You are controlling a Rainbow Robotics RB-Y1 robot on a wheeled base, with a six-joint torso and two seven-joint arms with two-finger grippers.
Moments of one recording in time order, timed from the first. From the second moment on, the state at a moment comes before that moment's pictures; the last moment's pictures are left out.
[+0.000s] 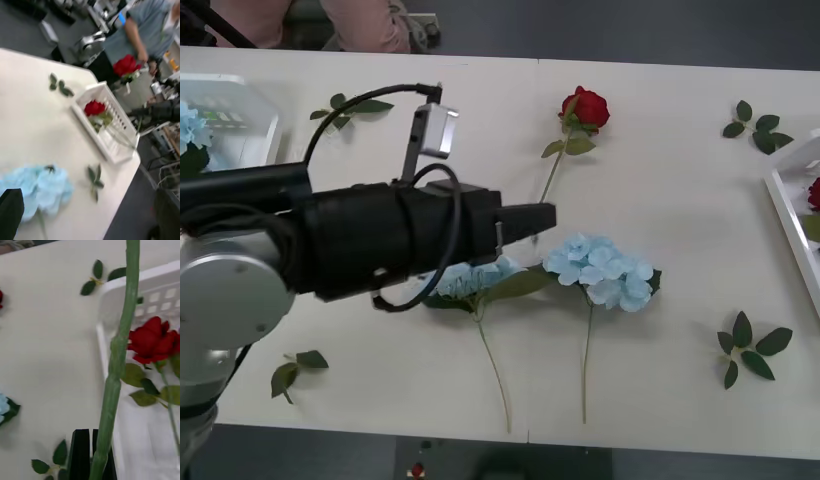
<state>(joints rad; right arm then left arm) -0.15 -0.83 -0.73 -1.50 -1.19 1.49 1.96 -0.19 0.44 -0.25 -2.25 1.14 0.95 -1.45</state>
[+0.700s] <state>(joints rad) -0.21 -0.98 -0.44 -1.13 -0.90 1.22 1.96 0.18 0.44 -0.23 -2.35 0.77 1.18 -1.43</state>
